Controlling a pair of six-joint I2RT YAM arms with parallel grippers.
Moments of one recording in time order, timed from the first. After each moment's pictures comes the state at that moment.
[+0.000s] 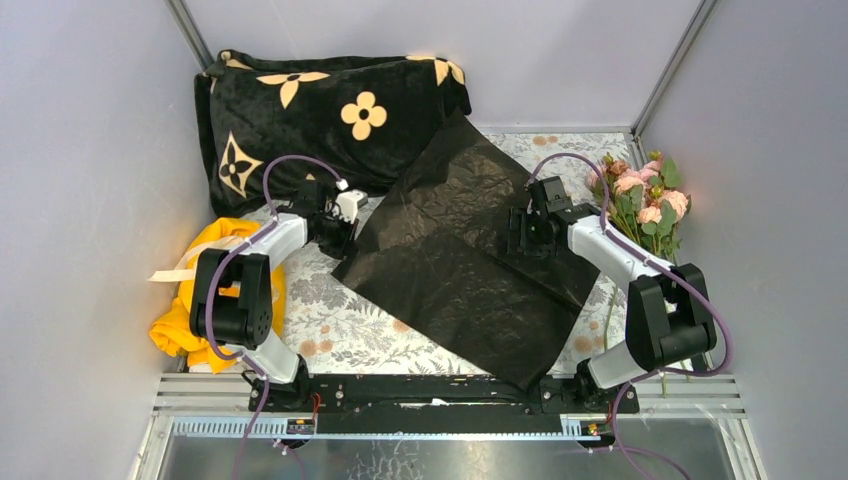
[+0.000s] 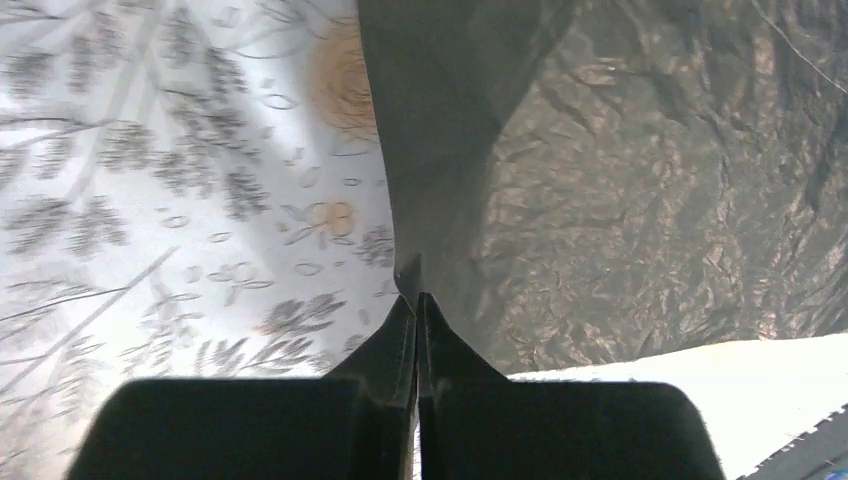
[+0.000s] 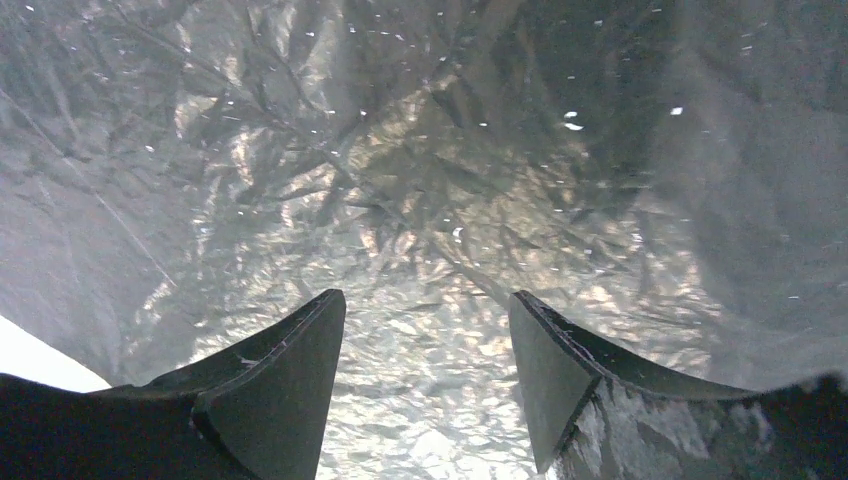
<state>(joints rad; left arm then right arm) -0.09 1.62 0.95 -0.46 0.47 0.27 0.31 1.52 1.00 -0.56 -0.07 0.36</state>
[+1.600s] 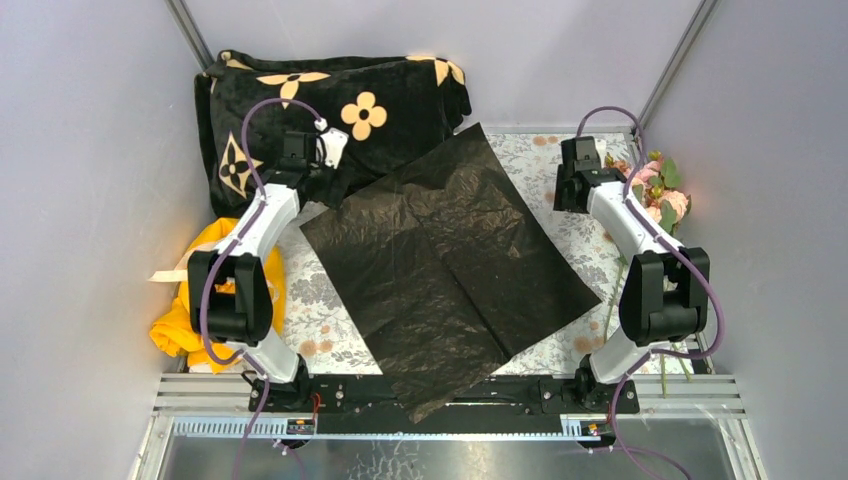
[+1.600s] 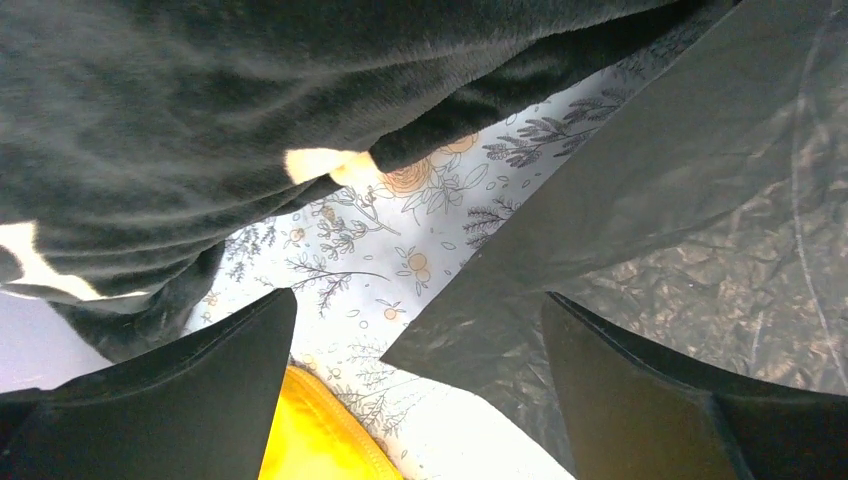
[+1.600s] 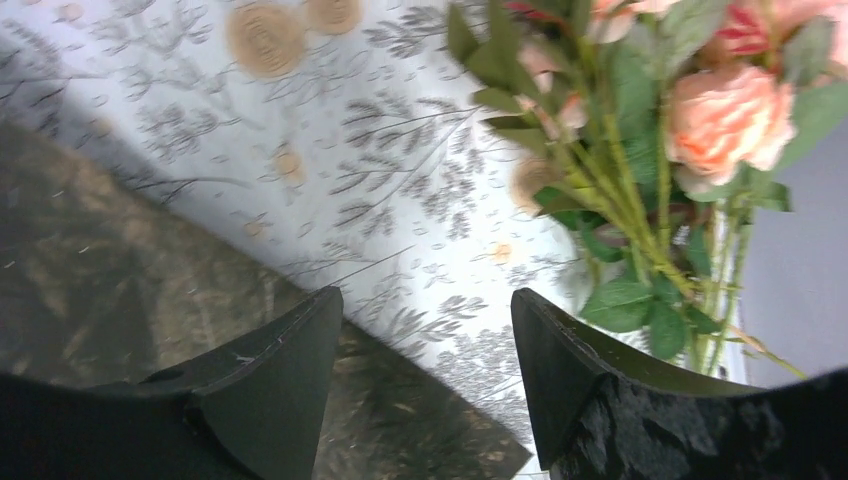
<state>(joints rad) -0.07 1.66 1.30 -0.42 -0.01 0.36 0.14 1.64 1.27 -0.62 0.42 0.22</state>
